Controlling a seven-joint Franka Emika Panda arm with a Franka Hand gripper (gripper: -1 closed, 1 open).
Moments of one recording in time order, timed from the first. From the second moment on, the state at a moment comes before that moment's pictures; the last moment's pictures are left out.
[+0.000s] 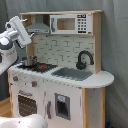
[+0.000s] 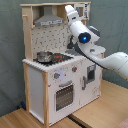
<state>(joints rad) -1.26 -1.50 1.02 -1.76 0.04 2.65 -0.05</state>
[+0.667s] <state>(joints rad) -1.36 -1.50 1.02 -1.69 0.04 2.55 0.10</state>
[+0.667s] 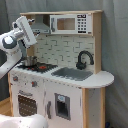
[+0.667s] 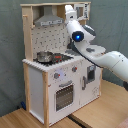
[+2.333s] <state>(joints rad) -1.48 -1.49 1.01 -1.60 0.04 2.34 0.24</state>
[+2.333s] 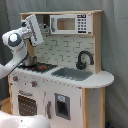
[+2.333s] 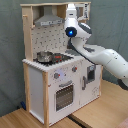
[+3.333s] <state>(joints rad) -1.60 -1.47 0.99 -1.42 0.01 2.24 0.23</state>
